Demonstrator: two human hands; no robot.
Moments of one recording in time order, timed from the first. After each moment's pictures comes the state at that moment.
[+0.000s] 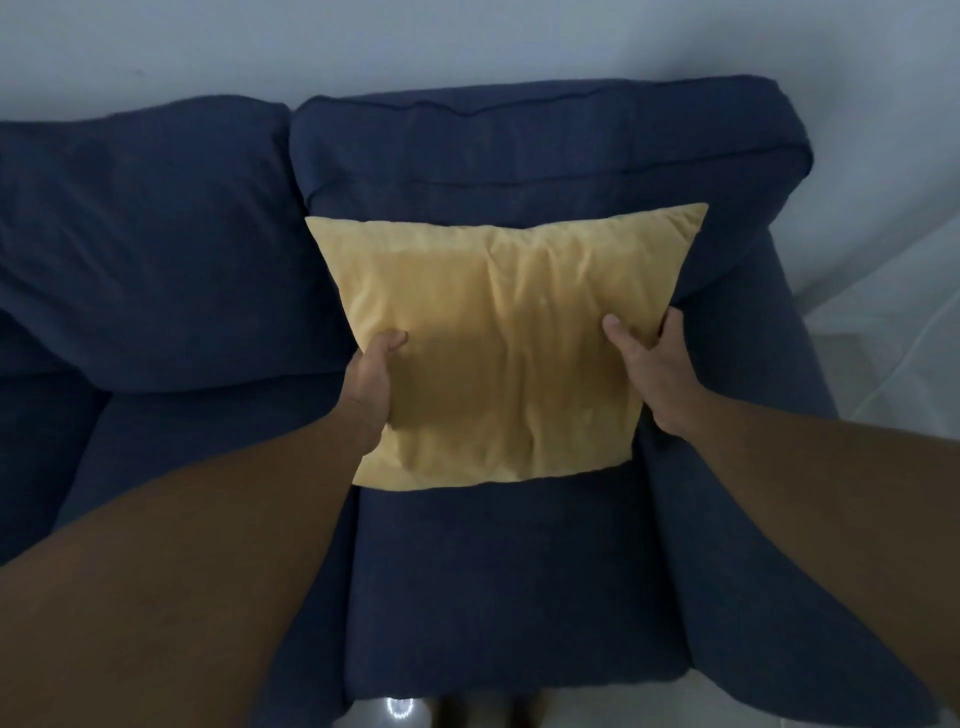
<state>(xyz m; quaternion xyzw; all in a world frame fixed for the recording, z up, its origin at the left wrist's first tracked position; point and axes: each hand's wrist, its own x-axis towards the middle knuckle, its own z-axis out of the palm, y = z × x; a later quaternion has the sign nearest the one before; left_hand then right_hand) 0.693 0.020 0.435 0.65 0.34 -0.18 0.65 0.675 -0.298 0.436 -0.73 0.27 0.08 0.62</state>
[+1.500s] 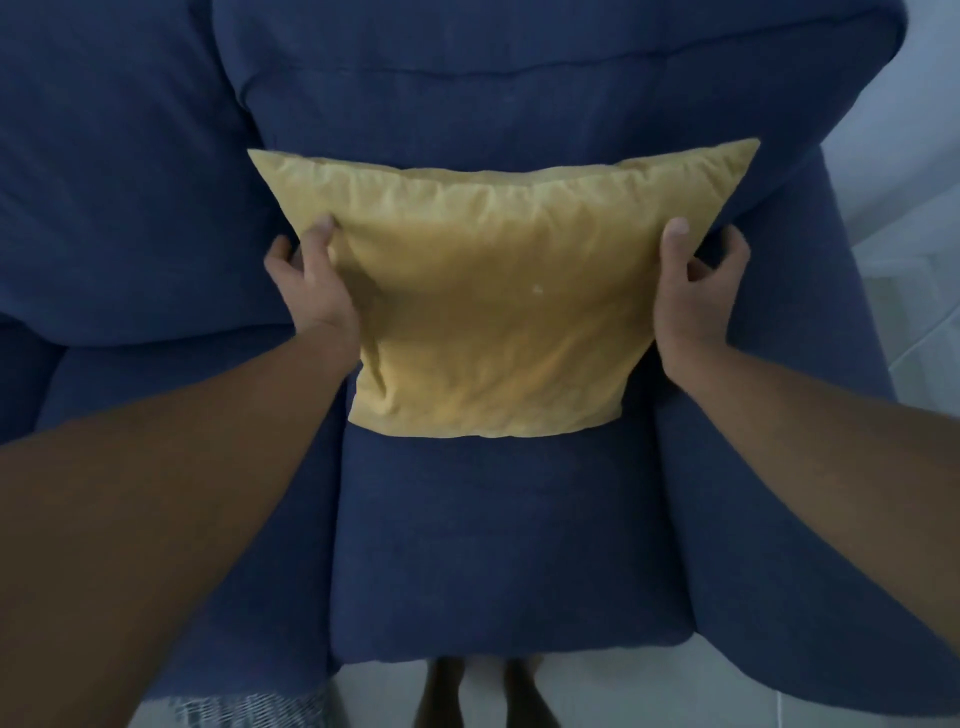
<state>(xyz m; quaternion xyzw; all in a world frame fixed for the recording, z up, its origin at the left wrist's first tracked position) 0.740 0.009 0.403 0.66 0.35 0.05 0.67 0.692 -0.300 0.389 -0.73 0.33 -0.11 0.59</state>
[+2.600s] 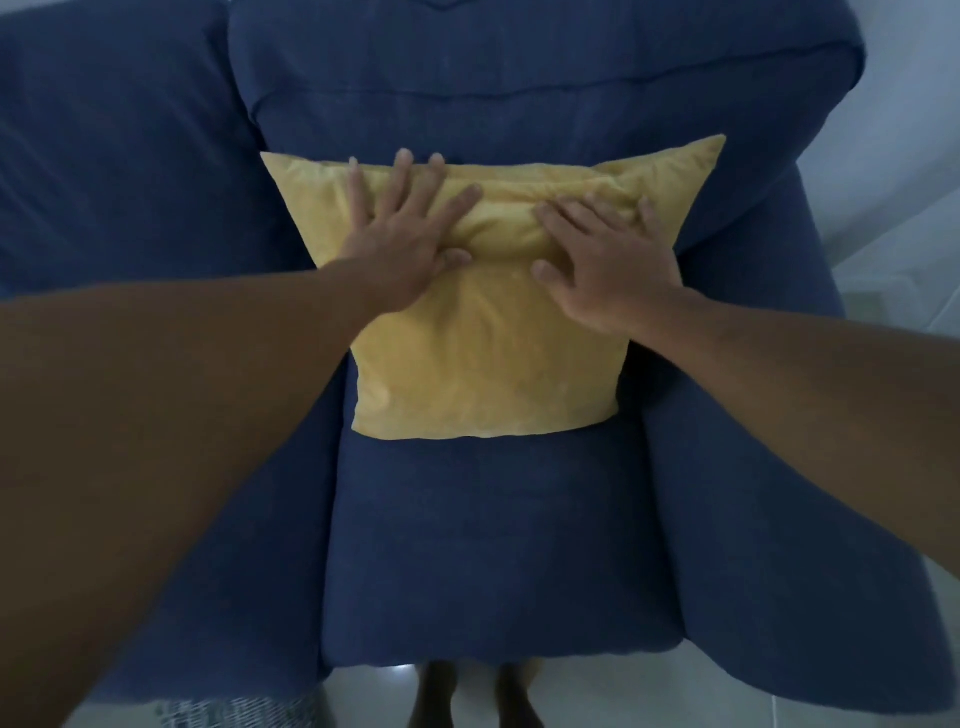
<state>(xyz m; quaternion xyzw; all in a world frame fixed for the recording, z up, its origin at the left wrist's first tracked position) 0.779 -0.025 0.428 0.97 -0.23 -0.05 -0.06 0.729 -0.281 0.430 -0.99 -0.12 0.07 0.00</state>
